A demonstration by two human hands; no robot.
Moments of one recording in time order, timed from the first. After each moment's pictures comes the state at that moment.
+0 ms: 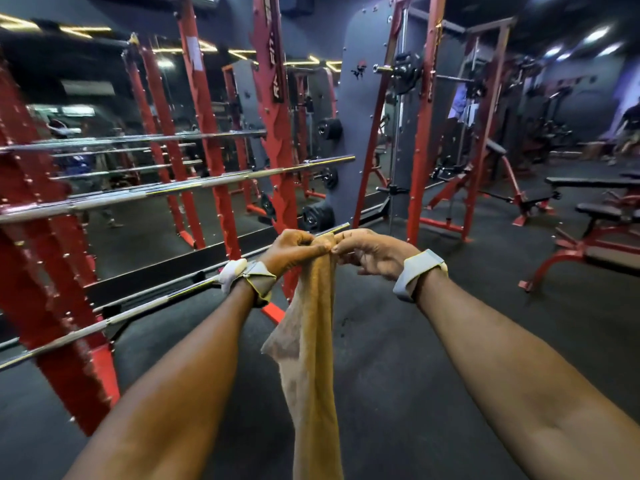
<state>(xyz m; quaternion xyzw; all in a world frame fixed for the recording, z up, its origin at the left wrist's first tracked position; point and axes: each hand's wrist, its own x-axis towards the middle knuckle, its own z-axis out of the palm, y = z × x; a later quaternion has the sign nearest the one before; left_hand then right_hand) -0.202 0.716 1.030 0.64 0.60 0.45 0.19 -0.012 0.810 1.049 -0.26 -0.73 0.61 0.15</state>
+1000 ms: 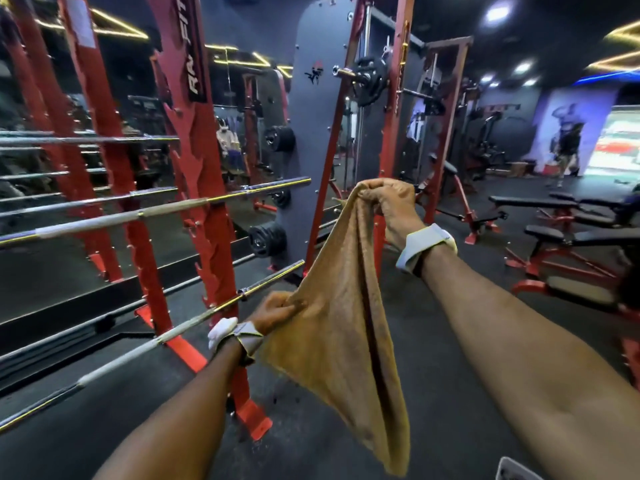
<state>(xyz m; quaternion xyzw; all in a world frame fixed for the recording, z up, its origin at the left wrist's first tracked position) -0.355 1.141 0.937 0.60 0.54 0.46 0.37 -0.130 1.228 1.137 -0.28 -0.60 0.48 0.58</state>
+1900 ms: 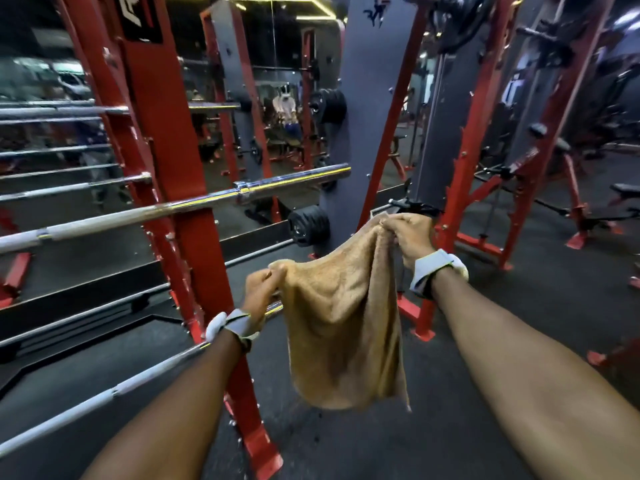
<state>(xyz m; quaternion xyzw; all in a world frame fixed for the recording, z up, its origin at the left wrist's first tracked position) -0.496 1.475 0.911 0.31 0.59 0.68 0.31 -0.290 1.689 0.997 -0.37 -0.60 0.51 0.49</state>
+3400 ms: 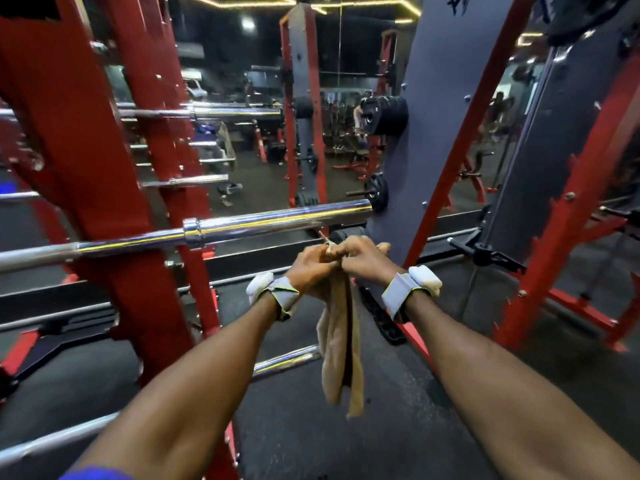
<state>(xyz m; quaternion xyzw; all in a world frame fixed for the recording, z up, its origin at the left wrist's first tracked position) -0.580 1.809 0.956 0.50 0.71 0.49 0.11 -0.458 1.924 1.003 -0.08 -0.94 0.28 0.17</state>
